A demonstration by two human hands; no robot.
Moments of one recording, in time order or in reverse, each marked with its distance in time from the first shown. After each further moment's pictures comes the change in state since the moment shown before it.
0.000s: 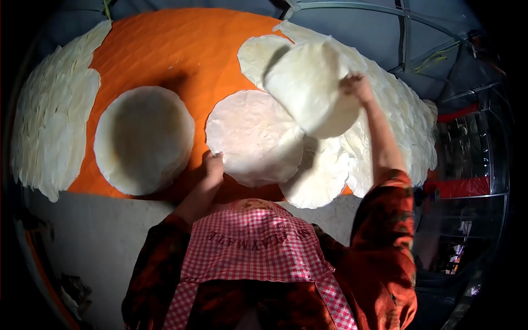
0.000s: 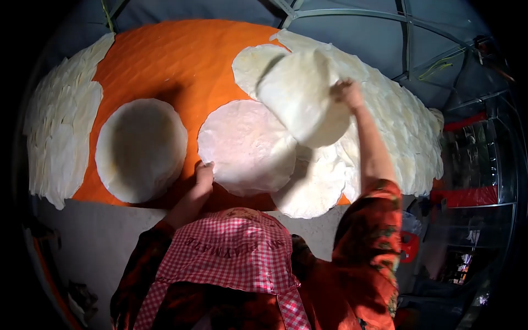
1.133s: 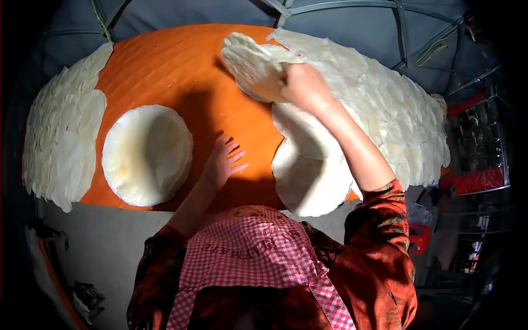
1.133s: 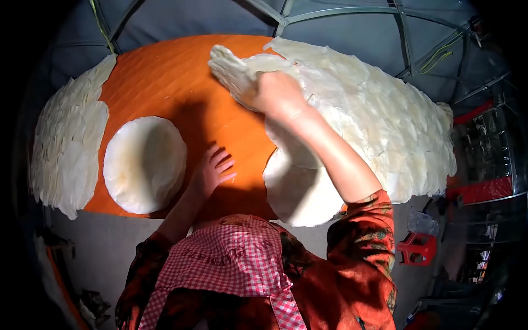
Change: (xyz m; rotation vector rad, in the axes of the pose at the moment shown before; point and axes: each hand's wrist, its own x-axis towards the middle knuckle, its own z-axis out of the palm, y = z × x) left_hand -0.062 0.162 0.027 -0.563 -0.650 -0.232; right_hand -0.056 -0.267 0.065 -0.521 -0.043 -0.131
